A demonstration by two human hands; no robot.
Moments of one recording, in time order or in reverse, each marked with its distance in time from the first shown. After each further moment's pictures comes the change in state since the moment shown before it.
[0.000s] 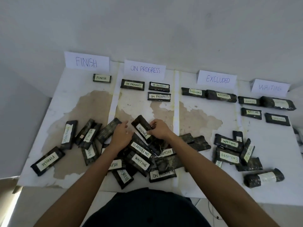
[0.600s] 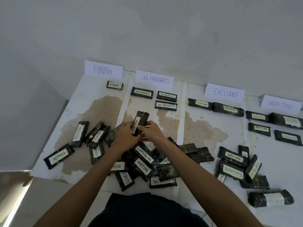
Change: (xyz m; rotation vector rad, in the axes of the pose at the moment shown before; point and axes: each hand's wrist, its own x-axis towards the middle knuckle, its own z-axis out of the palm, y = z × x) left_hand -0.025 0.031 -0.022 0.063 0.159 0.168; right_hand -0.019 -0.057 0.025 0.496 -0.075 0.044
